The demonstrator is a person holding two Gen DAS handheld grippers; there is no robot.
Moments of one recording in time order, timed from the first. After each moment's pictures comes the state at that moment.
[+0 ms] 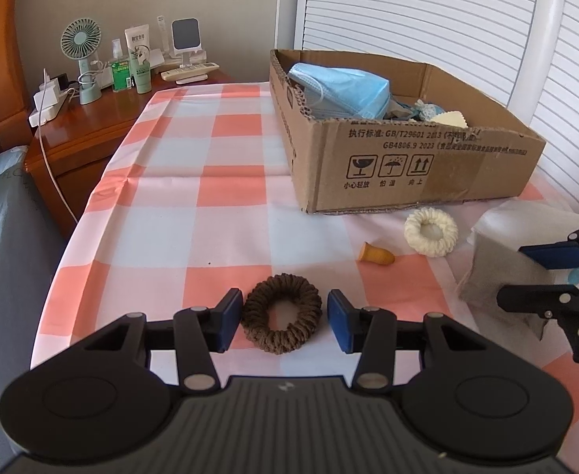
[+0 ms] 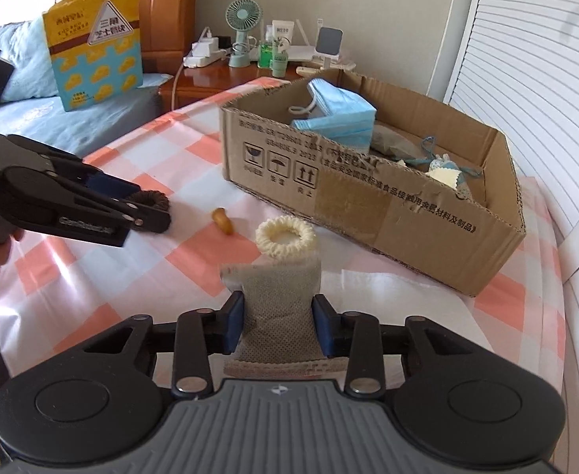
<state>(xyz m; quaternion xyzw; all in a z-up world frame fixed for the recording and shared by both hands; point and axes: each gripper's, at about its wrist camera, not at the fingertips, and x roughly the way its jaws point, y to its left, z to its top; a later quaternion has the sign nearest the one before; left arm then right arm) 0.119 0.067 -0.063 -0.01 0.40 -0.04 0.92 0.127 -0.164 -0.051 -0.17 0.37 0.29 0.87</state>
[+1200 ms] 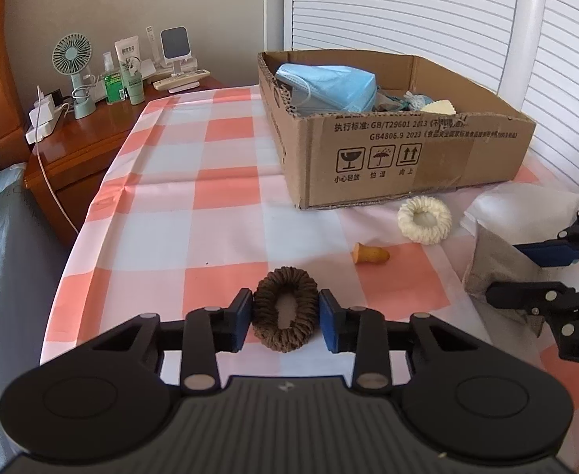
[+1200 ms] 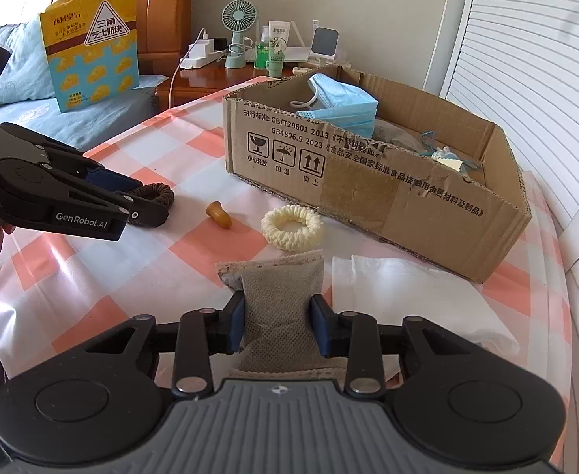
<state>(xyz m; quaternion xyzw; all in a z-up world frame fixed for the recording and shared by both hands) 0.113 0.061 -0.062 0.02 0.39 -0.05 0.92 0.119 -0.162 -0.064 -0.17 0.36 0.28 0.87</state>
